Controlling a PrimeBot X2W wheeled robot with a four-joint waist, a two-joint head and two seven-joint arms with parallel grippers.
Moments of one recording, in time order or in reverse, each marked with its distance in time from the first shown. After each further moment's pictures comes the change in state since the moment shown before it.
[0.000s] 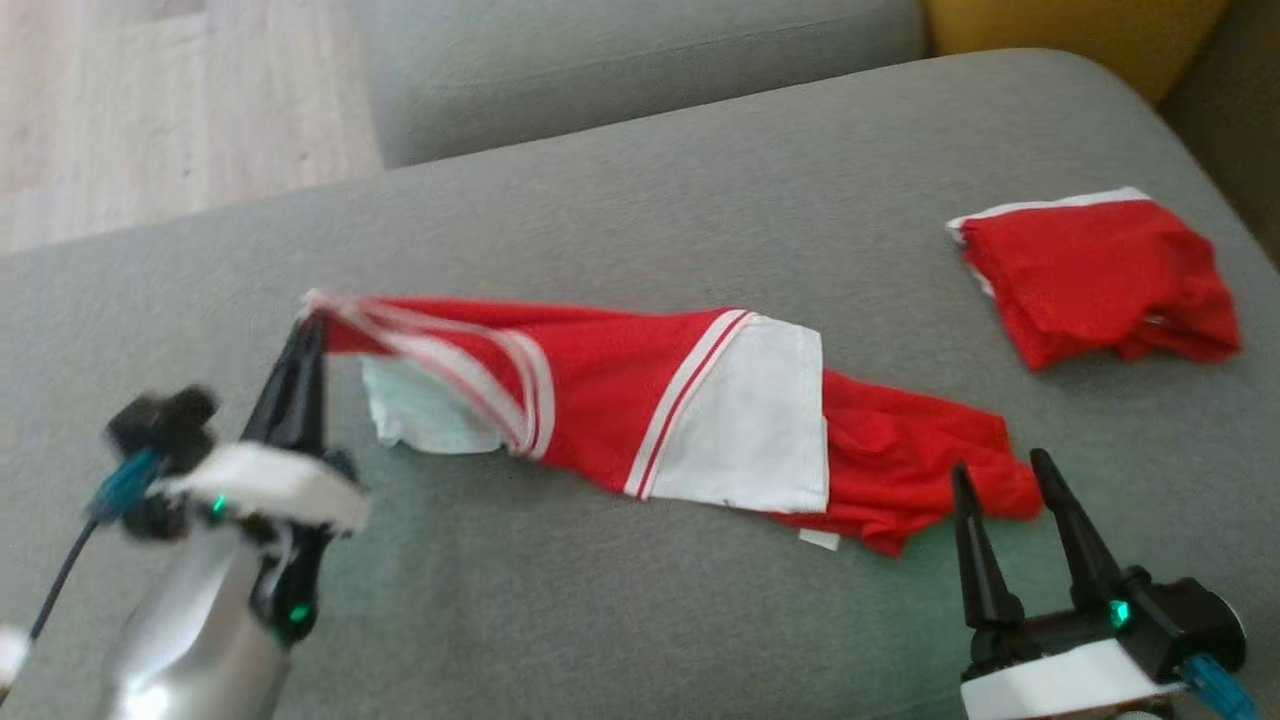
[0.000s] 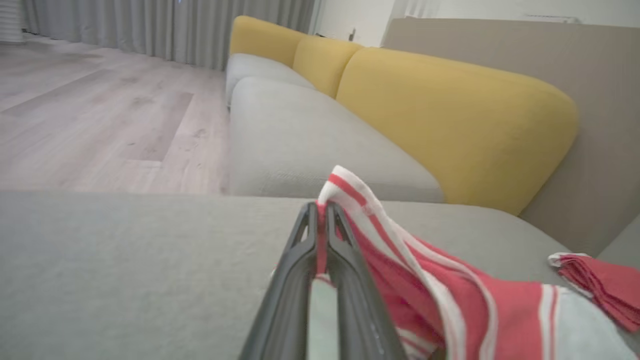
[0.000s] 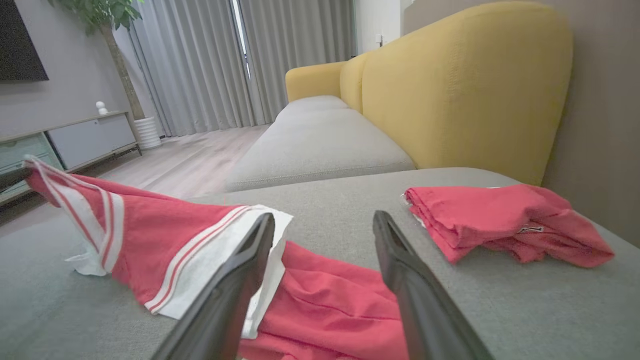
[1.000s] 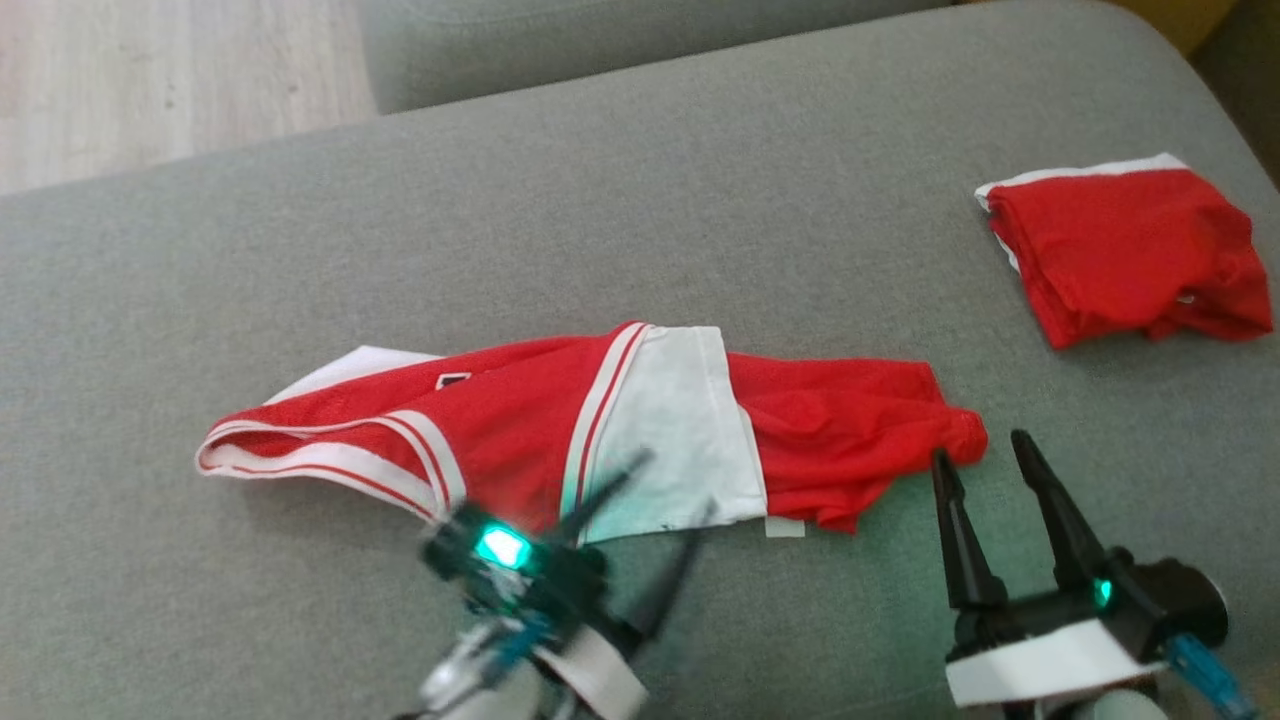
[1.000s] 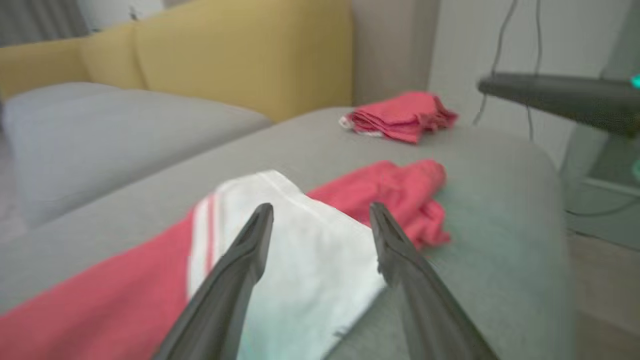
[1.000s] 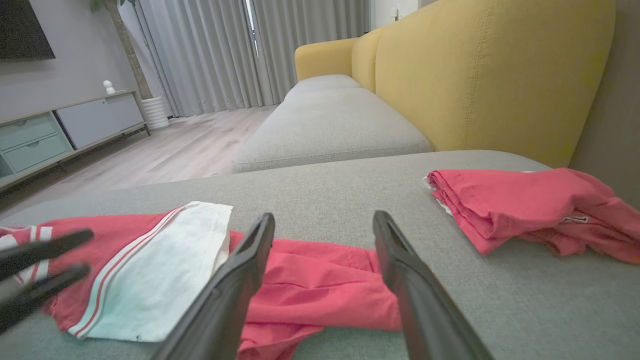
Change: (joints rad) left arm 0.227 -0.201 -0.163 -0.266 0.702 0.016 0.000; right arm -0.029 0.001 0.027 0.008 -0.009 0.000 0.000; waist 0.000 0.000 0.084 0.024
